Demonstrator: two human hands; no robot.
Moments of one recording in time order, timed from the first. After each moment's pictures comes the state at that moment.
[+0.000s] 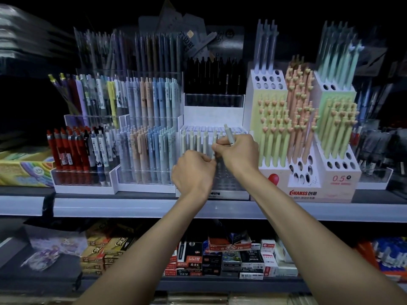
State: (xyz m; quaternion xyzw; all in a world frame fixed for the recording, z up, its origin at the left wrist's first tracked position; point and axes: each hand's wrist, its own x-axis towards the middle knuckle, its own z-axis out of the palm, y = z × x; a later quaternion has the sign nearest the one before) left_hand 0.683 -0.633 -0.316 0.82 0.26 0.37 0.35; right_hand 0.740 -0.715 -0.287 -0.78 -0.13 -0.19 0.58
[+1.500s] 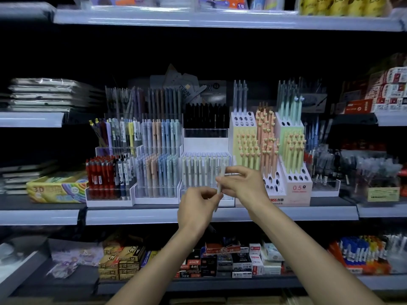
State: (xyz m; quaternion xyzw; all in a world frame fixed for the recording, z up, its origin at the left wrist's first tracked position) left_hand 0.563 -0.671 -0.319 0.82 0.07 0.31 0.47; right_hand 0.604 -0.797 -0.269 -0.65 -0.18 -0.04 0.73
